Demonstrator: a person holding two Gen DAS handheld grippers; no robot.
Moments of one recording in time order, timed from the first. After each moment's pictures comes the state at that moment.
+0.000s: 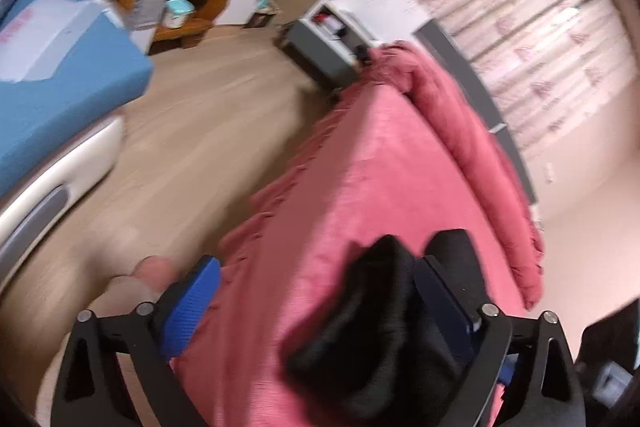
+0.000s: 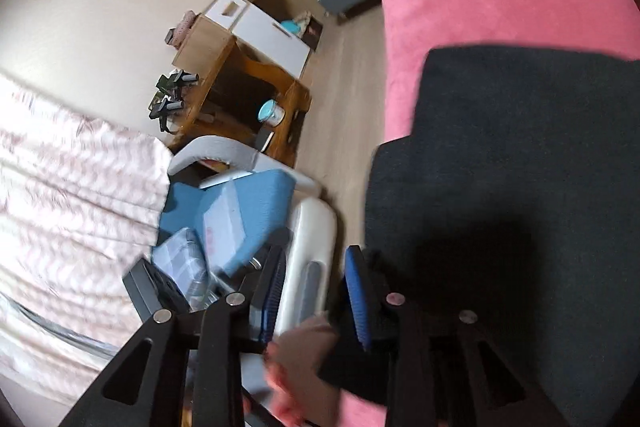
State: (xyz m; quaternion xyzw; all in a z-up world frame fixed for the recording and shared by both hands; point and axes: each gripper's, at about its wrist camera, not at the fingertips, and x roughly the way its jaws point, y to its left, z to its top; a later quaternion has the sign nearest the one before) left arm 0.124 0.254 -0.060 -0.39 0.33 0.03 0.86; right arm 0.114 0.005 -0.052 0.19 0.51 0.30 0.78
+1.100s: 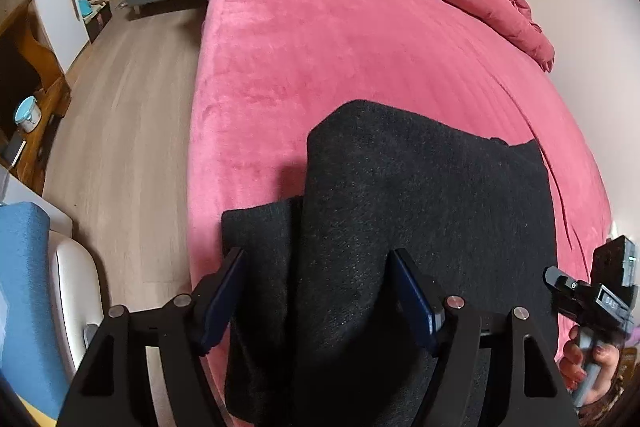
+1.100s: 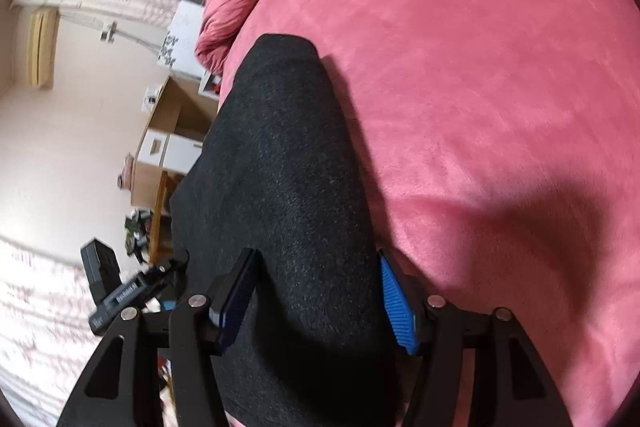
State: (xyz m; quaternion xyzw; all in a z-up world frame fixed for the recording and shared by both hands) left arm 0.259 0.121 -0.040 -0.05 0.55 -0.14 0.82; right arm 0.103 -0.242 -0.133 0.39 0.47 0.16 0.78
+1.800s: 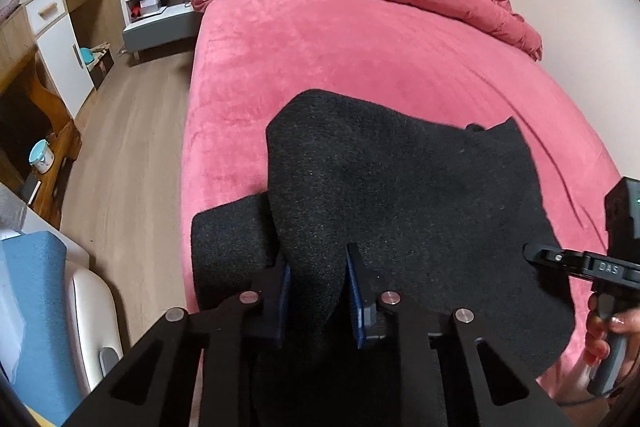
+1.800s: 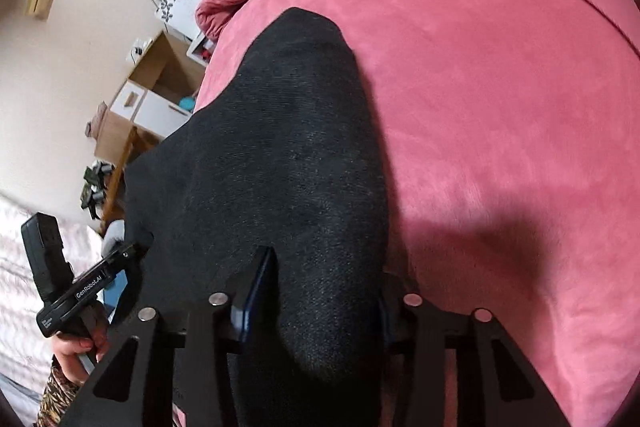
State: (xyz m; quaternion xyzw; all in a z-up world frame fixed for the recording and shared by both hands) left arm 0.220 0.095 -0.023 0.00 0.49 -0.14 0.86; right arm 0.124 -0.218 -0.119 0.28 0.51 0.14 0.80
